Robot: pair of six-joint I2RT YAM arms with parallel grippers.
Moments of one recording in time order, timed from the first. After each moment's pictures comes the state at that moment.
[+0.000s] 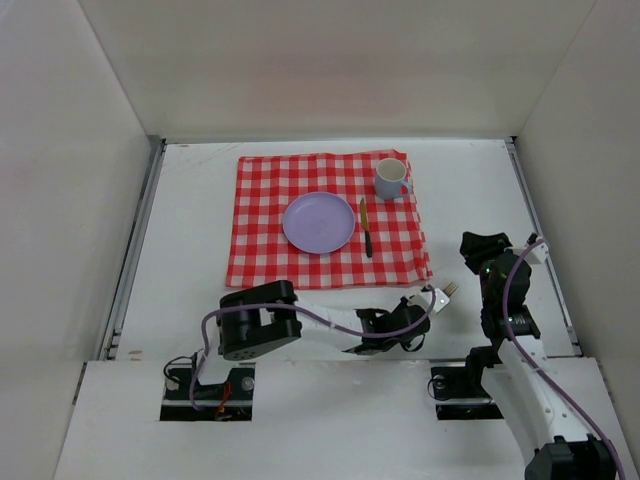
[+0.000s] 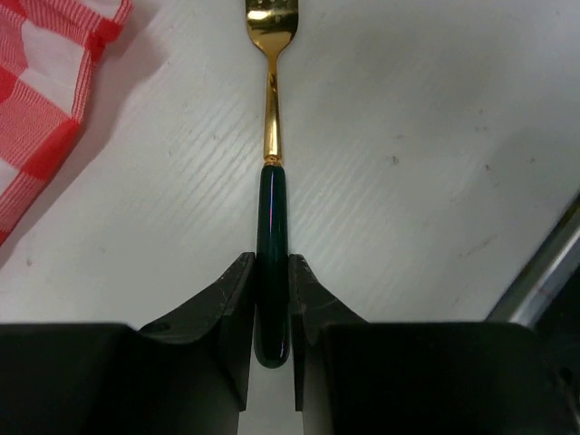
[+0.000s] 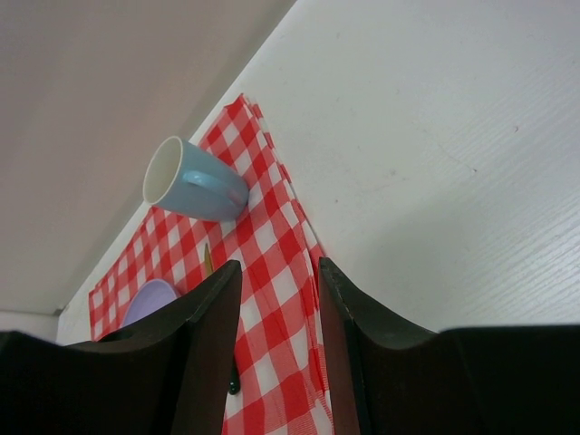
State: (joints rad) left arm -1.42 2.01 1.15 0.19 -0.39 -0.31; right arm 0.05 0.58 0.28 0.12 0.24 0.83
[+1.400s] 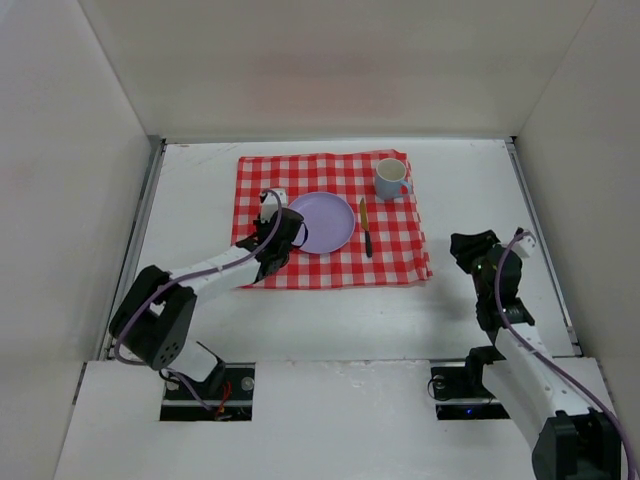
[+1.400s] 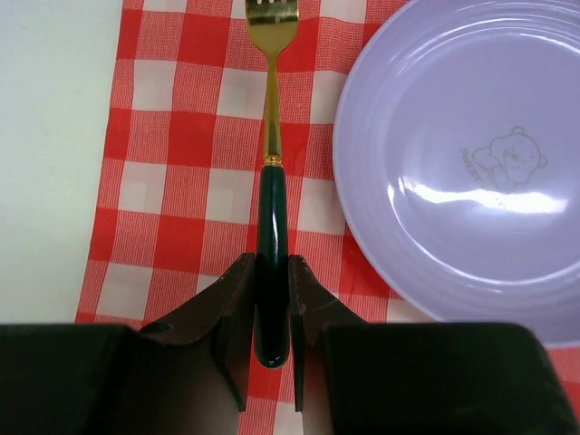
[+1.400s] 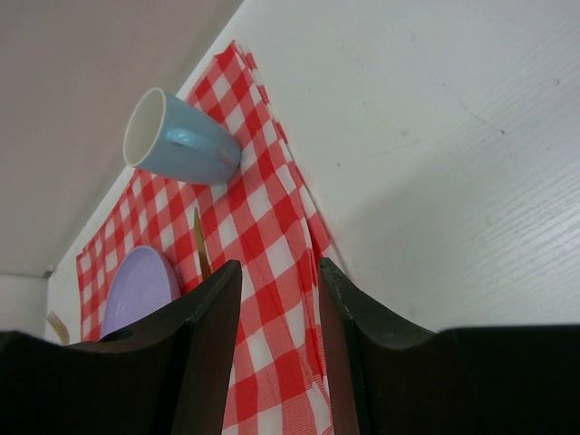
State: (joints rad) left arm -0.62 1.46 0.79 -0.10 -0.62 -0.45; right arm 0.08 0.72 0.28 0.18 0.18 0.84
